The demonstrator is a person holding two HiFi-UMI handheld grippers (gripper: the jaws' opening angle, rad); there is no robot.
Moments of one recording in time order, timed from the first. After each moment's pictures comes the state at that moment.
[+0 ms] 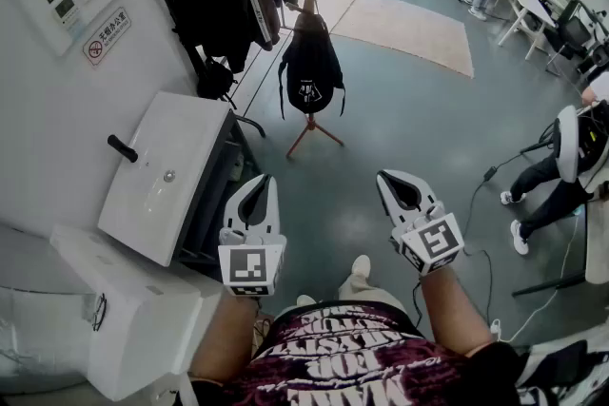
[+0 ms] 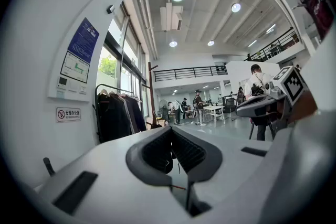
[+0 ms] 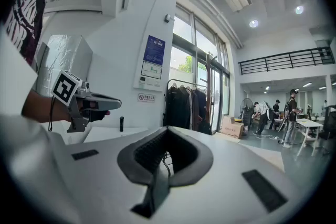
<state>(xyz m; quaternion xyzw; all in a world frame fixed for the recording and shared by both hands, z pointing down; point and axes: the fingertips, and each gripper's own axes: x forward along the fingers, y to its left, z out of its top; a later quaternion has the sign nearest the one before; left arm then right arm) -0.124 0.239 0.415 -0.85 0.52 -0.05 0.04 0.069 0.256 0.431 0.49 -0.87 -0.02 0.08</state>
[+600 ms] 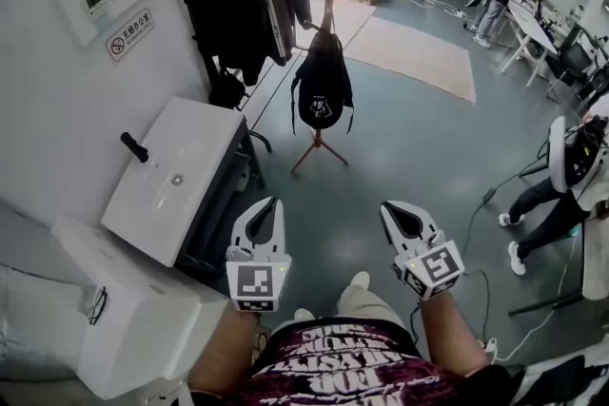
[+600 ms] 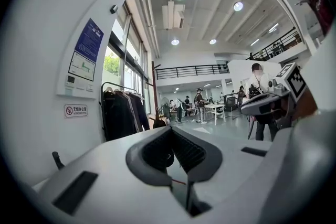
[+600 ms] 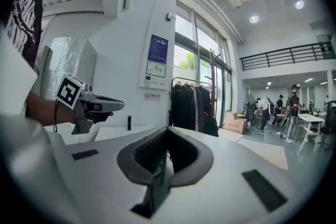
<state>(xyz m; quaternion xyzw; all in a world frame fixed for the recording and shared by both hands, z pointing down) -0.161 0.287 0.430 -0.85 0.52 -0.07 0.02 0.035 0.315 0.444 0.48 -0.87 0.01 0.09</state>
